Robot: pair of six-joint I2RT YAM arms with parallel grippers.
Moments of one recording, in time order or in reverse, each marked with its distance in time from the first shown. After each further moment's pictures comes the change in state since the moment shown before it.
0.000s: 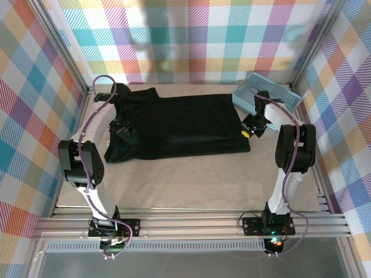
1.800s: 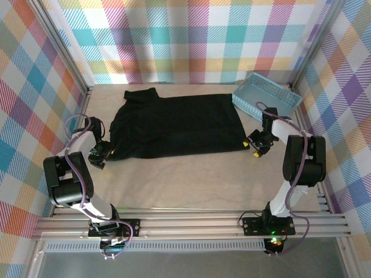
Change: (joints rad) left arm 0.318 -0.201 -0.593 0.288 0.081 -0.158; right arm -0.061 -0.187 -0.366 0.149 -0.034 -0.002
